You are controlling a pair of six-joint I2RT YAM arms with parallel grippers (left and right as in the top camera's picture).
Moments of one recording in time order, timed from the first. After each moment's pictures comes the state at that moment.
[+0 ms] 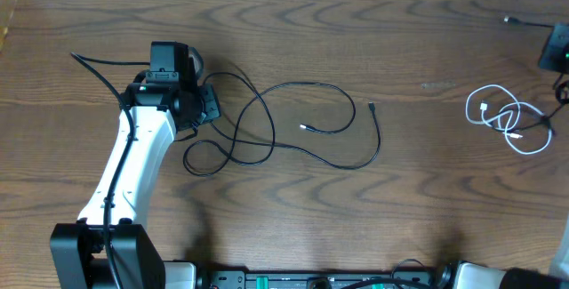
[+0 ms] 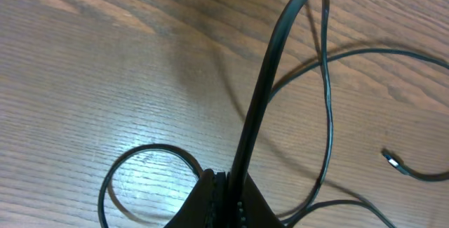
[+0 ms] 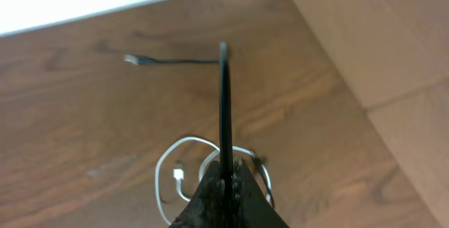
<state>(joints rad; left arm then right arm) -0.03 1.54 1.16 -0.80 0.11 -0.30 -0.31 1.46 1.61 -0.87 0.21 -0.01</state>
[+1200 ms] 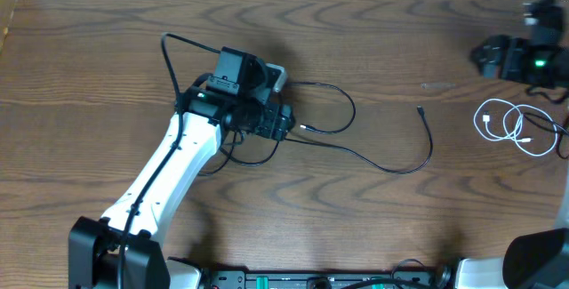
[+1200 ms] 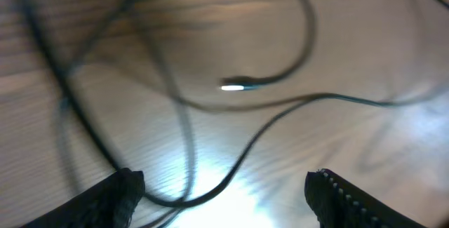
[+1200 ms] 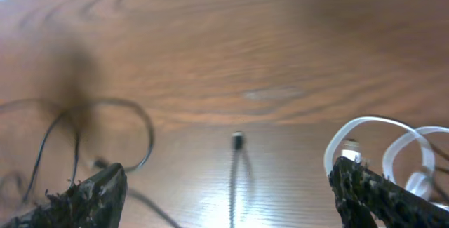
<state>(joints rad) -0.32 1.53 1.16 -0.74 0.33 -0.02 -0.28 1.59 1.61 -1.05 -0.43 -0.09</state>
